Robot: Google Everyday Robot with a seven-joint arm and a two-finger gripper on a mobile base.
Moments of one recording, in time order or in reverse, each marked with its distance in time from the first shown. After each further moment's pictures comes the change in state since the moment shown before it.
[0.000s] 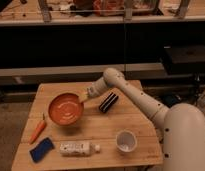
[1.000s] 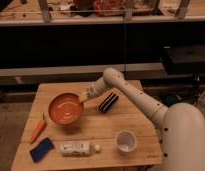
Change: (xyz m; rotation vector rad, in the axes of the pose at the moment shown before) arm 0.001 0.001 0.001 -0.005 -0.001 0.003
